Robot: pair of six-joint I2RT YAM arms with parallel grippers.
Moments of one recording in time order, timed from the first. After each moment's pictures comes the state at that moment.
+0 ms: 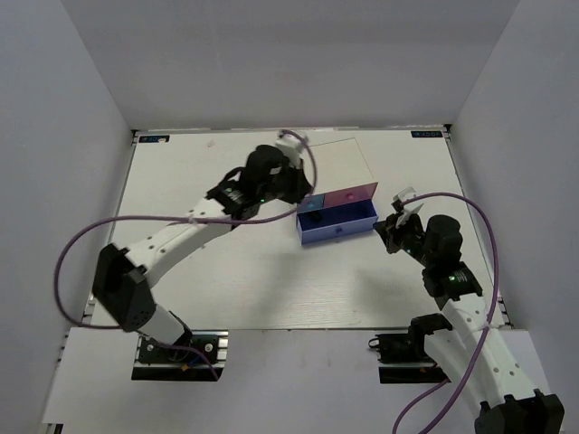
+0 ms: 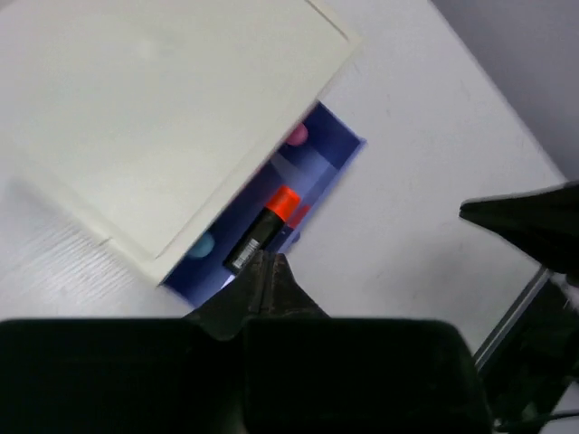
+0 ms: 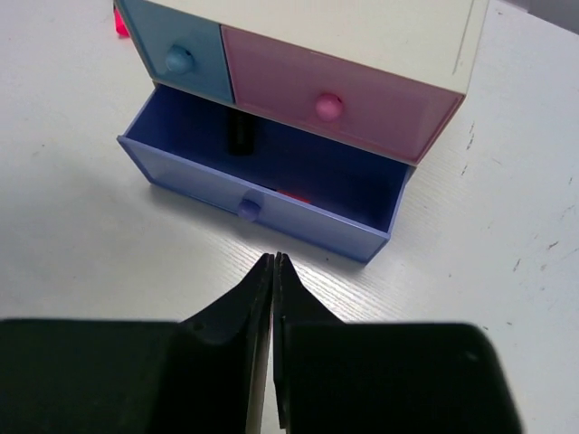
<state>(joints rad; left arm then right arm) -0.77 1.61 1.38 -0.23 0.11 -0.24 0.22 0.65 0.49 -0.14 -0.38 -0.15</state>
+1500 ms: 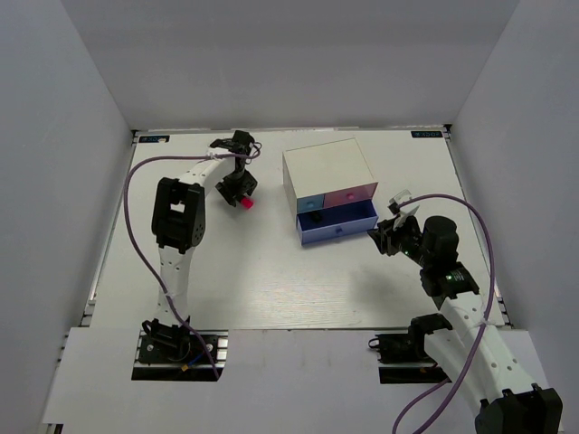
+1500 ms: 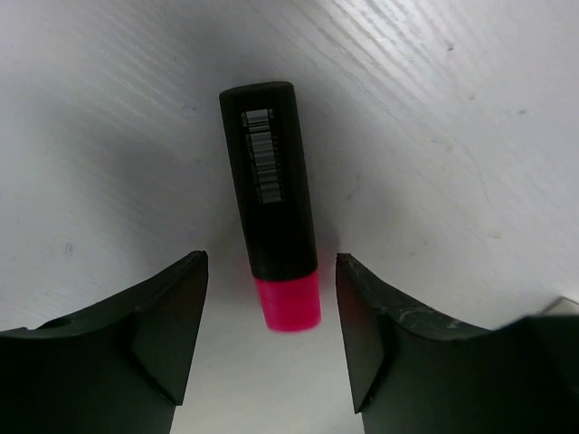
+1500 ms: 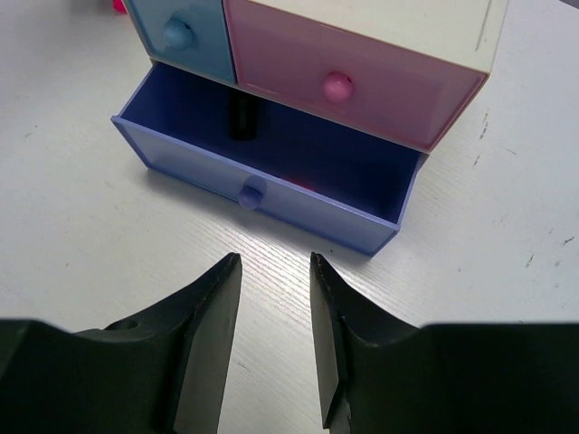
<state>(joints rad) -0.32 2.25 1.87 -0.94 -0.26 -0.99 0.22 0.67 0.46 -0.12 -0.40 -0.16</state>
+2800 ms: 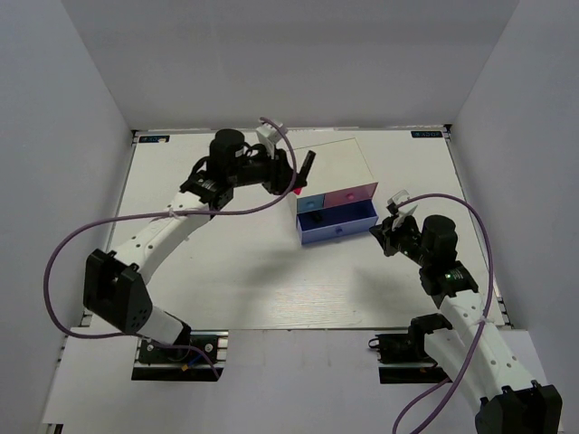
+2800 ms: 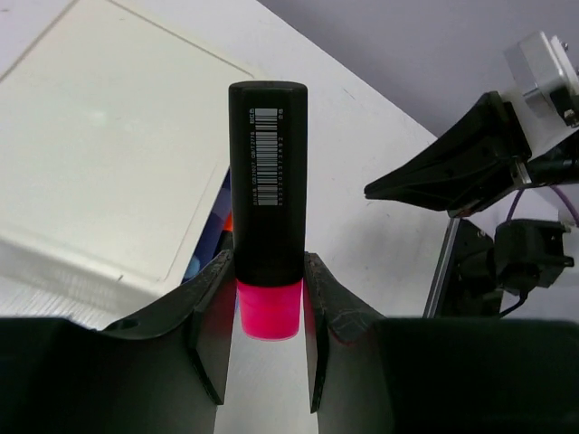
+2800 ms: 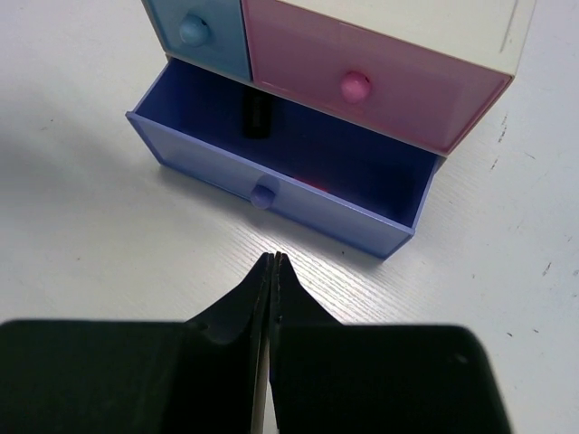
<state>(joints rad) -0.50 1.45 1.25 -0.07 0.63 -0.23 0.22 0.69 0.46 -0.11 -0.43 -0.17</state>
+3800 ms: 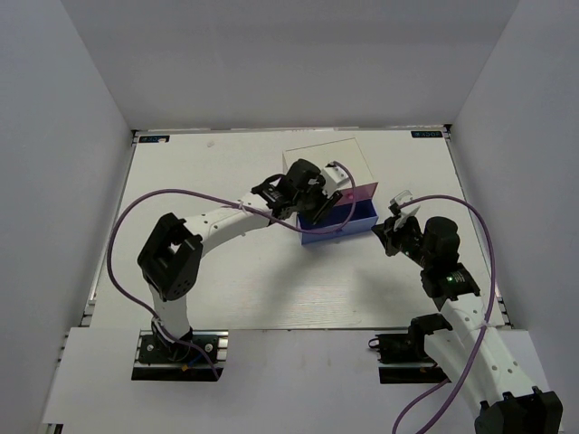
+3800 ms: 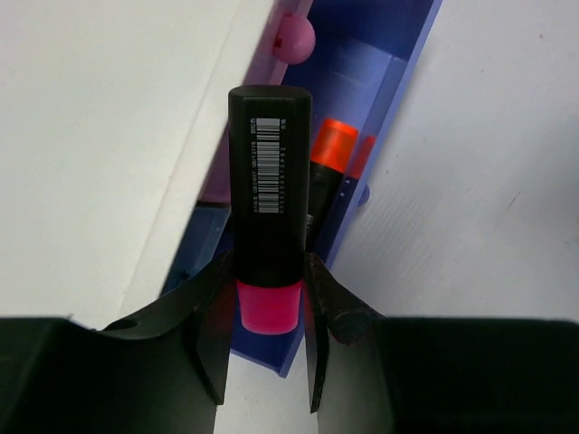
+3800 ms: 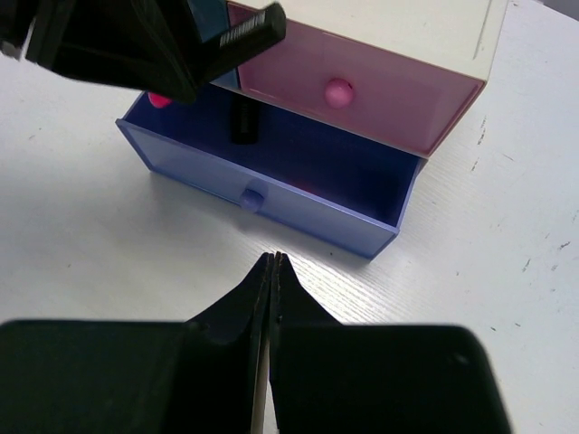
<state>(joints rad) -0.81 1.83 1.43 -0.27 0.11 0.12 0.22 0.65 0.46 -0.12 -0.40 -0.17</state>
